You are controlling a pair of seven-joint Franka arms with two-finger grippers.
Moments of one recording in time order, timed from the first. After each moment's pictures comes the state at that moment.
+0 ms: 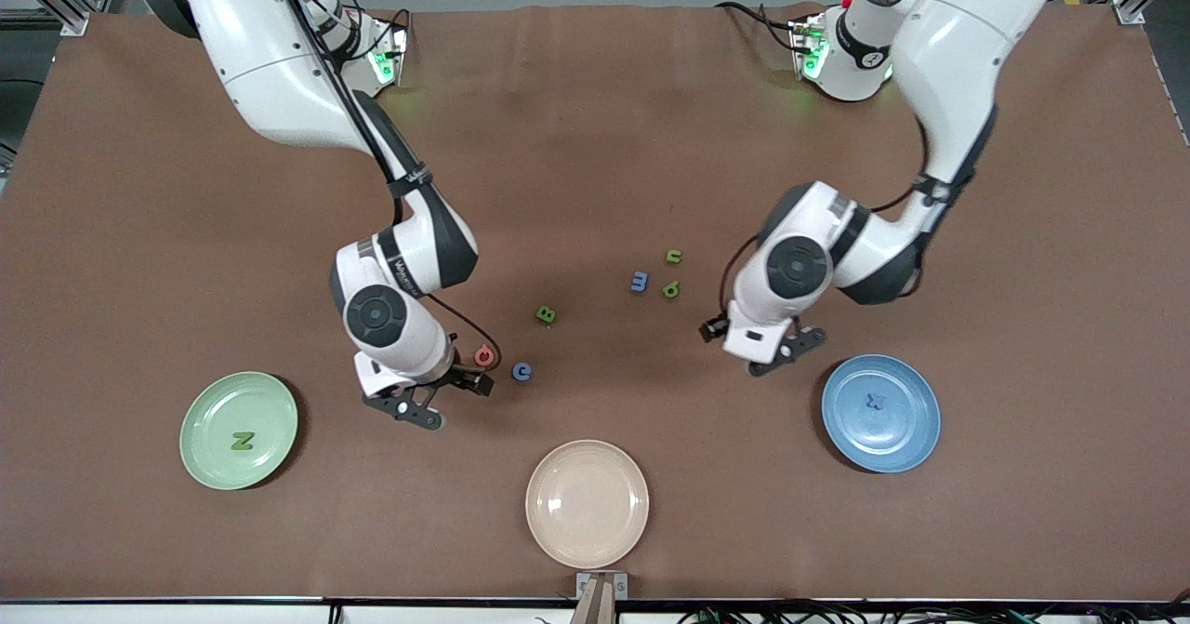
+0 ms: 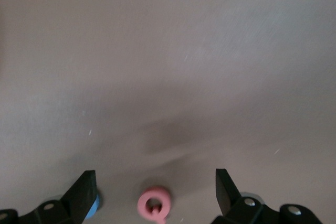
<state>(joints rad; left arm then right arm) -0.13 0.64 -0.45 -1.72 0.25 2.21 -1.21 0.41 0.76 0.02 -1.49 -0.01 2.27 0.80</state>
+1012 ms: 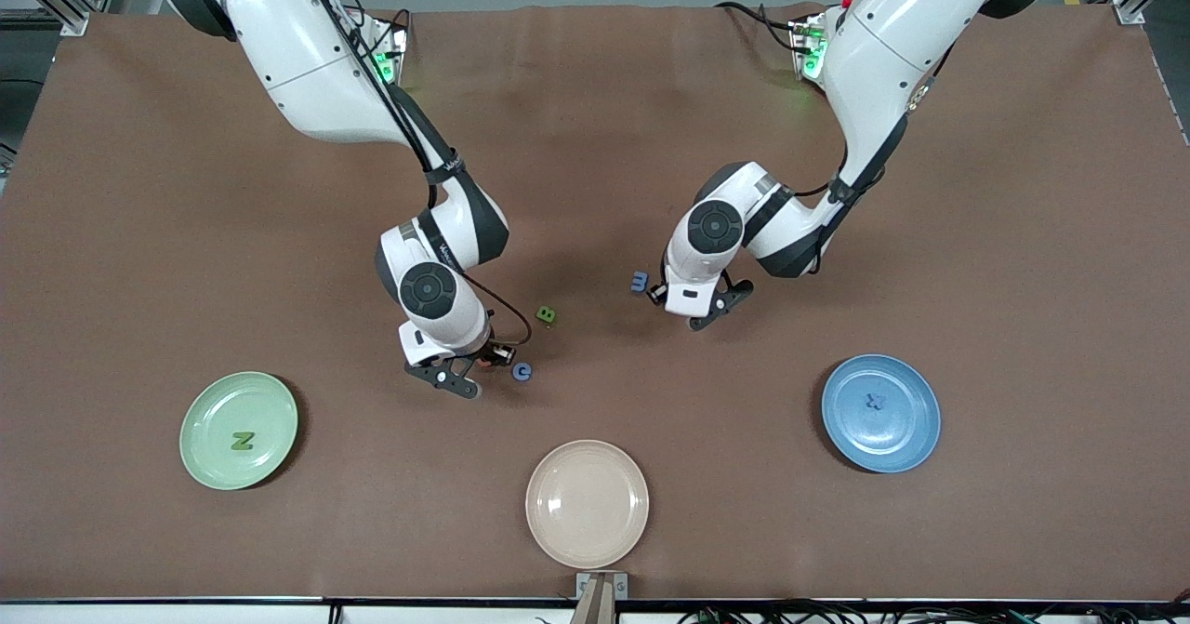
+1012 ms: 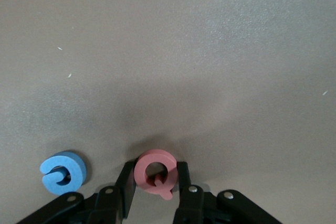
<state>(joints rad) -0.23 0.69 -0.45 -1.86 0.25 2.40 -1.42 0.47 0.76 0.02 -1.61 -0.01 2.37 0.89</state>
